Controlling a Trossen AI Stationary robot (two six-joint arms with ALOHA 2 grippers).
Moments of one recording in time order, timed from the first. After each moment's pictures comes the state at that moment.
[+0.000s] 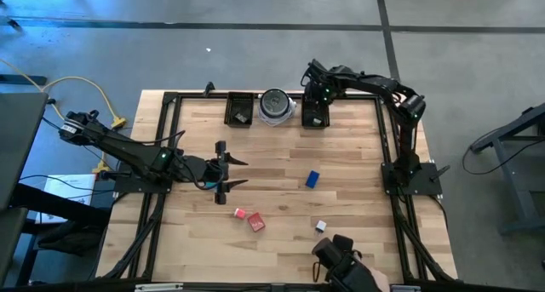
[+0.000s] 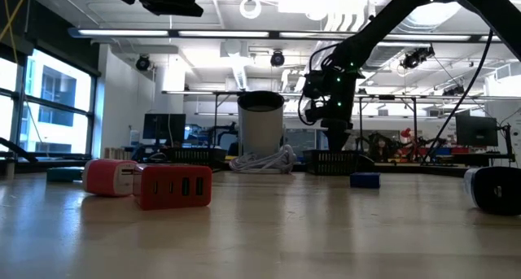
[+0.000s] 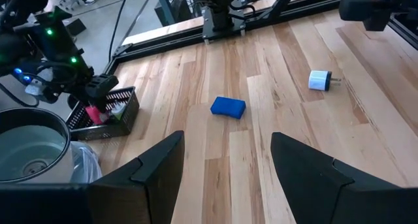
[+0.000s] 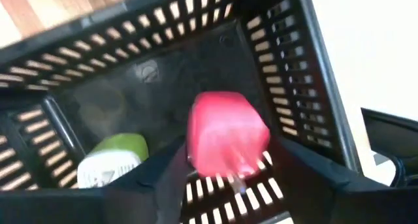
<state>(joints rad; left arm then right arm) -0.33 1.04 0.76 -0.08 -0.46 0.10 -0.80 2.00 1.45 -0.78 0.02 -0.38</state>
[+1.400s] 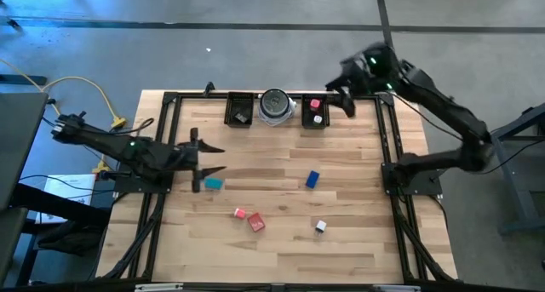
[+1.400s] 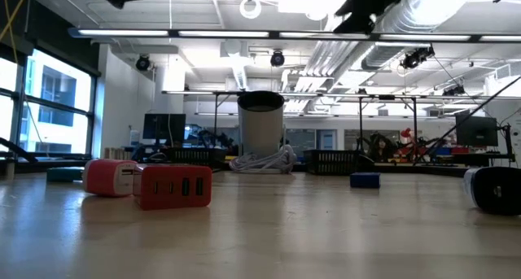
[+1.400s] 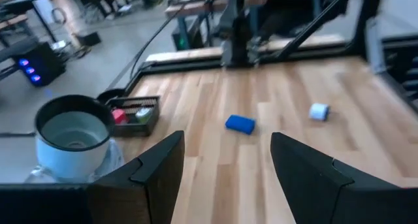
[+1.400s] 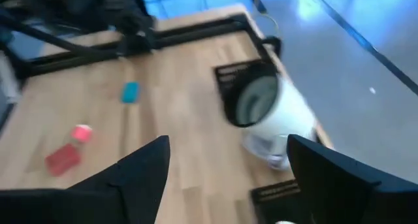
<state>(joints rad) -0.35 0.66 0.67 -0.22 -0.50 0.01 -0.74 1.21 1.31 -0.70 -0.52 -0.20</state>
